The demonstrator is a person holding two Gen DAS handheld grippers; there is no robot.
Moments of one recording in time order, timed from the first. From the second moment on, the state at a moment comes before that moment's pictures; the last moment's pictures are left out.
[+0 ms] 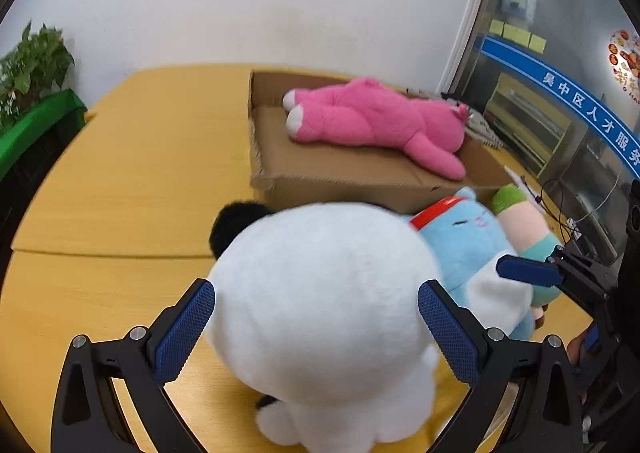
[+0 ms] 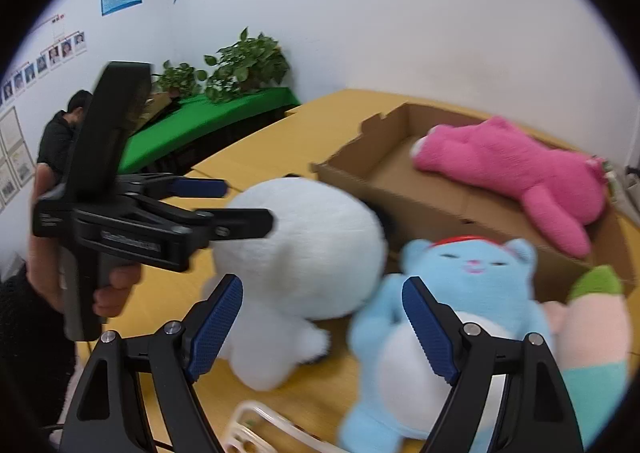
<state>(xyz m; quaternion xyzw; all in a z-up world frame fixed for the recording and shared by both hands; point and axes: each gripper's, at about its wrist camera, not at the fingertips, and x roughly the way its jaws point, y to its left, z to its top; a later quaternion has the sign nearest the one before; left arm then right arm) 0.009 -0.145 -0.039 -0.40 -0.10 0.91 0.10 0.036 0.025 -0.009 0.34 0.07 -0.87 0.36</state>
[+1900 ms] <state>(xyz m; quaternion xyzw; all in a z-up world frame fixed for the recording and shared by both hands) -0.166 -0.158 -0.011 -0.39 -0.14 0.91 0.07 -0.138 0.004 -0.002 0.42 0.00 -0.87 0.25</state>
